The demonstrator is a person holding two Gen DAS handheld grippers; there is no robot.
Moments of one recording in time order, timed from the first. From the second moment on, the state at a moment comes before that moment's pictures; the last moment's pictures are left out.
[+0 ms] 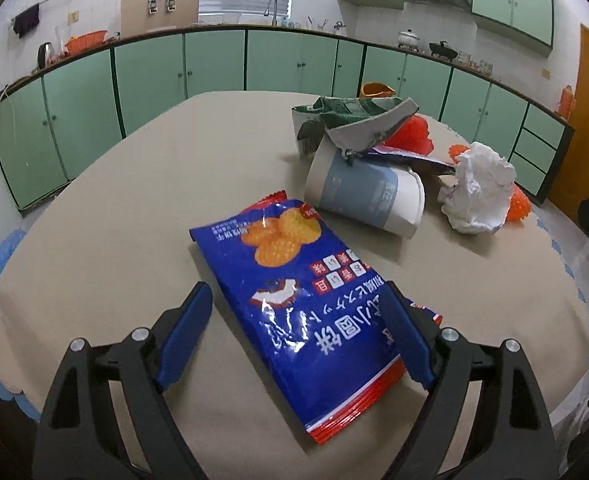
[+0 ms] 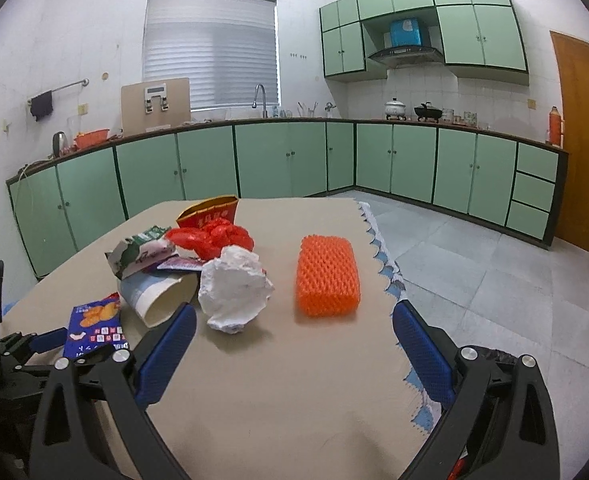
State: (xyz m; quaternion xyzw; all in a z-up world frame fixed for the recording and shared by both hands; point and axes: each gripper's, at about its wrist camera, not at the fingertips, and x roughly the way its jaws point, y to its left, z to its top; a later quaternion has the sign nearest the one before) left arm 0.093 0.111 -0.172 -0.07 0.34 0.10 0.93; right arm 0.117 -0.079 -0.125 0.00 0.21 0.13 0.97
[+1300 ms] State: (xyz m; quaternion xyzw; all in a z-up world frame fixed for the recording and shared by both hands) left arm 0.087 0.133 -0.111 -0.09 0.22 0.15 0.96; right arm 0.180 -0.027 -0.129 0.01 0.26 0.17 0.95
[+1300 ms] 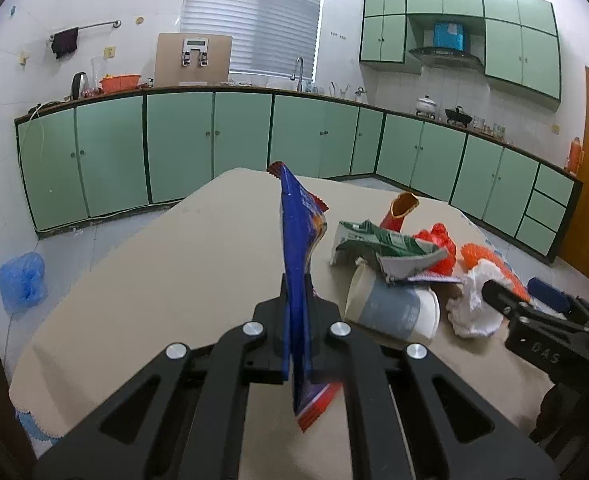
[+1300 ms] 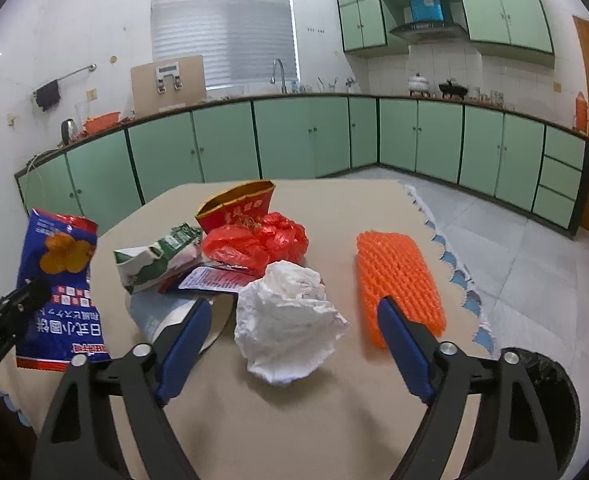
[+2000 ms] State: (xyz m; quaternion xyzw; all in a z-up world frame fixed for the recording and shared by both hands) left arm 0.083 0.127 -0.073 -0.08 0.17 0.12 0.97; right arm 0.160 -0.053 -0.096 0.03 0.26 0.22 0.94
